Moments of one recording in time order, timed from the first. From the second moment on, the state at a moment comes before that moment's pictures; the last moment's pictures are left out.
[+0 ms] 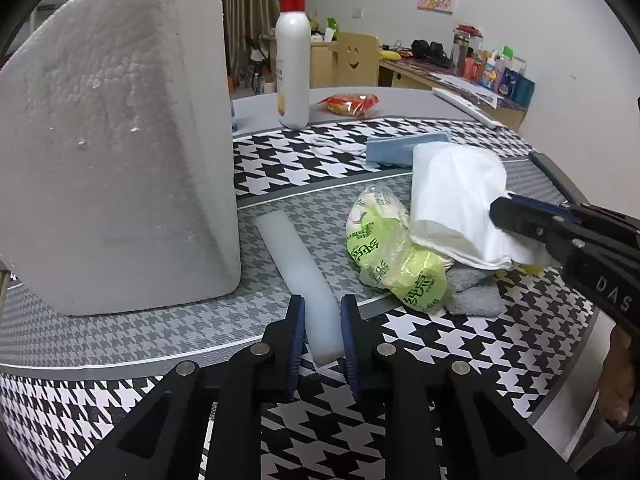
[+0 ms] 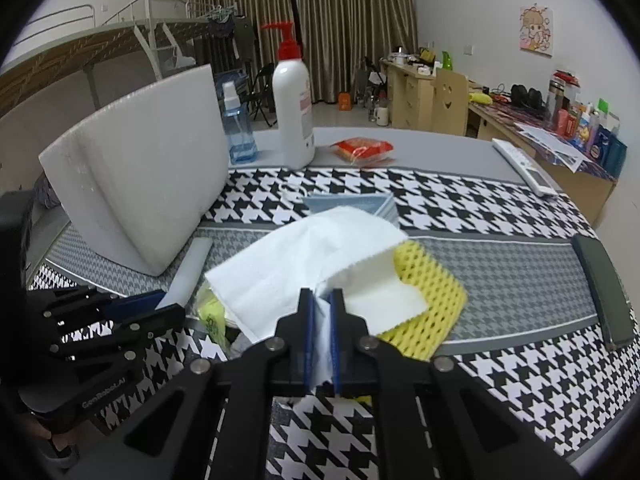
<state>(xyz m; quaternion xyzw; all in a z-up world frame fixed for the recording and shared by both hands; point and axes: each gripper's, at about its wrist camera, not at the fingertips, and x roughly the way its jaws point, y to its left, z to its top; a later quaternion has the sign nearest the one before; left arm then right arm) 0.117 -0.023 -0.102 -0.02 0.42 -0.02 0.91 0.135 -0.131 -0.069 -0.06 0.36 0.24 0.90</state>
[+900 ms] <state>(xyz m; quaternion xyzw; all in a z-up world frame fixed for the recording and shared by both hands) 0.080 -0.020 -0.060 0.00 0.33 -0.03 0.94 0.112 -0.175 -0.010 0.06 0.29 0.28 0.91</state>
